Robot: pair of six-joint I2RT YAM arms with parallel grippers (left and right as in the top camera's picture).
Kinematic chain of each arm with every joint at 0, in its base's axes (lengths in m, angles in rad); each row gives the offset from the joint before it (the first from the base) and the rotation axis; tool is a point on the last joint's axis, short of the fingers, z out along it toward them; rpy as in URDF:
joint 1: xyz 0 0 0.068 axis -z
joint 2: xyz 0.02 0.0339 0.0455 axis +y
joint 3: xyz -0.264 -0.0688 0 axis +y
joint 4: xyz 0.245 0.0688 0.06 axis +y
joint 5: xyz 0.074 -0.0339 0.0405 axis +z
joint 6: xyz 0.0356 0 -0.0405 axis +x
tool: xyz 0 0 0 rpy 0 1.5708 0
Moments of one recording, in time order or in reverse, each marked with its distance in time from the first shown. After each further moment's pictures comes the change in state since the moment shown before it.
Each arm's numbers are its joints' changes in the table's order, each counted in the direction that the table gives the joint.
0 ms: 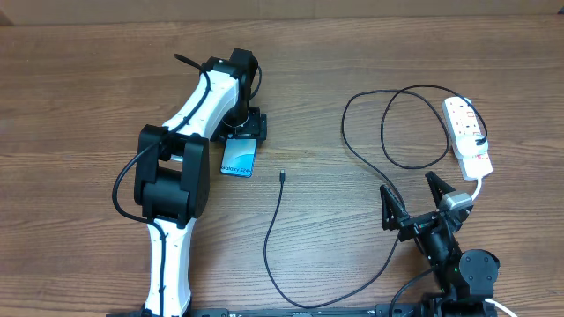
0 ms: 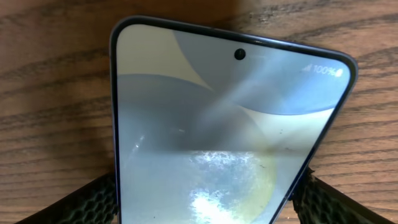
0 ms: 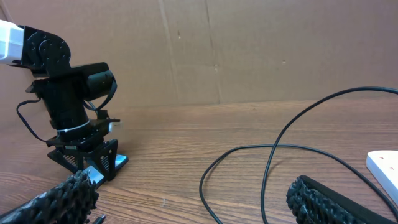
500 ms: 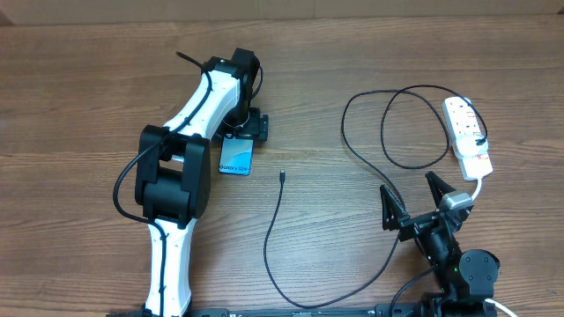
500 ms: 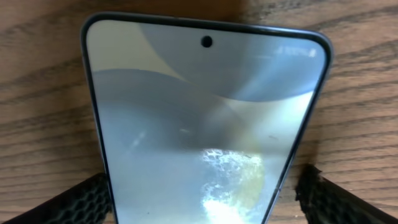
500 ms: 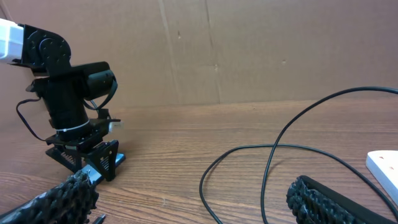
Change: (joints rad) left arm 0.008 0.000 -0.005 0.009 0.029 0.036; right arm 0.000 0.000 0.000 0.000 0.000 0.000
